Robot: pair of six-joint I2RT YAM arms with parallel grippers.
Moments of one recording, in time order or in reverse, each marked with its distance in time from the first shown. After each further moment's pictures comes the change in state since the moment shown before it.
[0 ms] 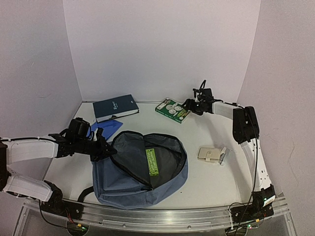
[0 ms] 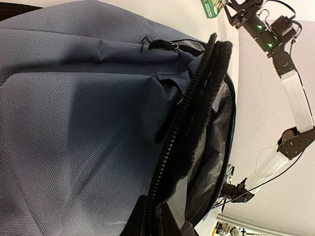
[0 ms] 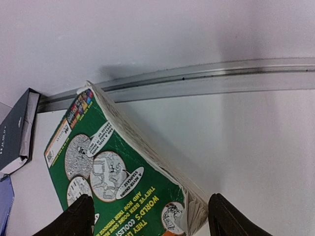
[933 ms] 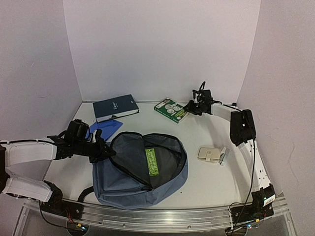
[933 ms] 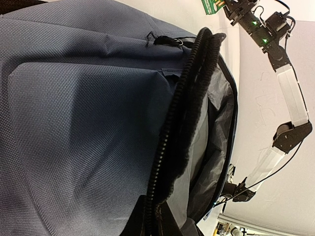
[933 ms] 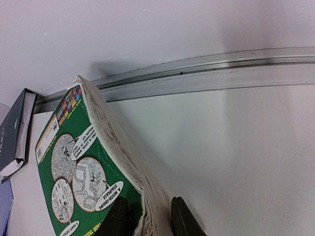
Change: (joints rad) left arm 0.000 -0.030 -0.030 0.001 -0.003 0.000; right arm -0.002 0.122 0.145 -0.035 -0.045 0.024
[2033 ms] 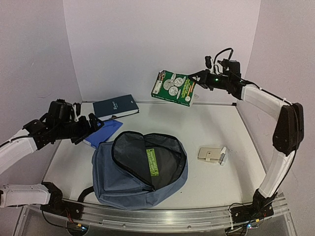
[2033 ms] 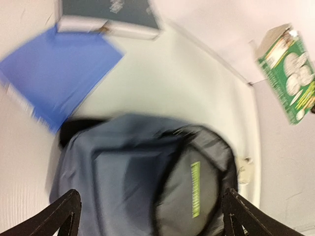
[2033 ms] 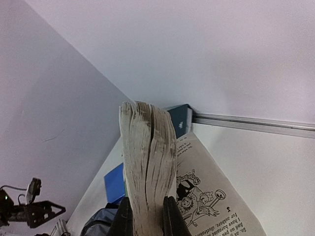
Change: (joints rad) left arm 0.005 -0.238 0.274 -0.409 -0.441 0.149; right arm 0.047 -0.899 -0.682 0.169 -0.299 0.083
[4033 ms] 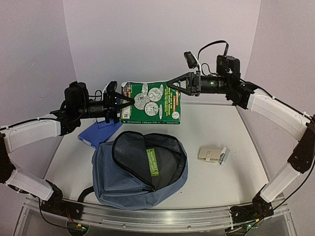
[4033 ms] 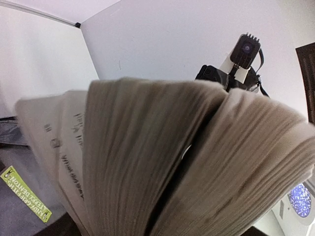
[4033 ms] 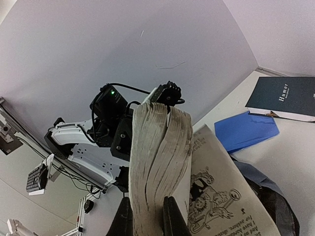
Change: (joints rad) left arm -0.048 0.375 0.134 0.798 0.788 -0.284; right arm 0.299 -0.270 -0.137 -0.031 -0.253 0.045
